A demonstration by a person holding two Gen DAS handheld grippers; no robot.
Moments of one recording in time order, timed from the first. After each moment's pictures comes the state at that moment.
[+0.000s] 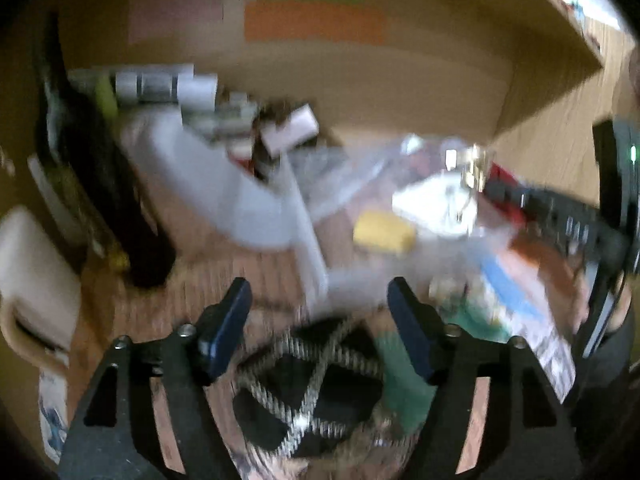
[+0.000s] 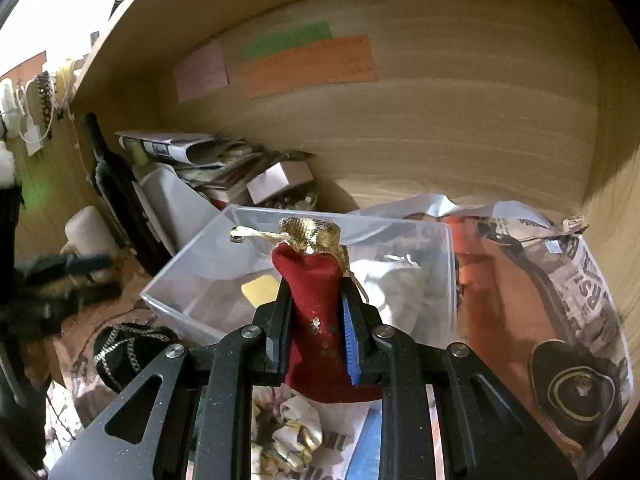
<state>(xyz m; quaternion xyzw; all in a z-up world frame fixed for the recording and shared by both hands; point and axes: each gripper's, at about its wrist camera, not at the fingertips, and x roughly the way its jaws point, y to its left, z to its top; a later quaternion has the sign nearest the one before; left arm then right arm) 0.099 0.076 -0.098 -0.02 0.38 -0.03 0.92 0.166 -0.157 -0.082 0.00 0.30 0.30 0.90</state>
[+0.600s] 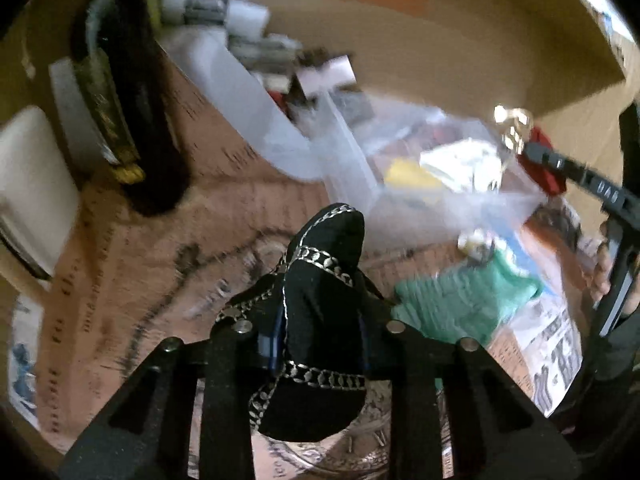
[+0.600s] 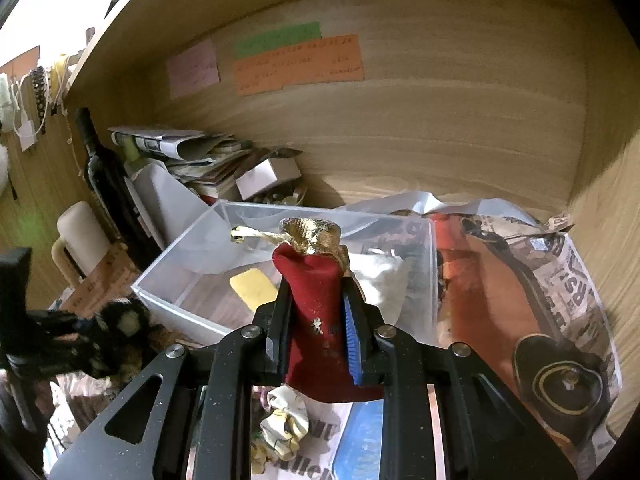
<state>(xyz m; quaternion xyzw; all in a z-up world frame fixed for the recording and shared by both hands) 0.075 0.102 -0.119 -0.08 0.39 0.00 0.92 0.166 -0.161 -0.075 -0.01 0.30 0.28 0.91</state>
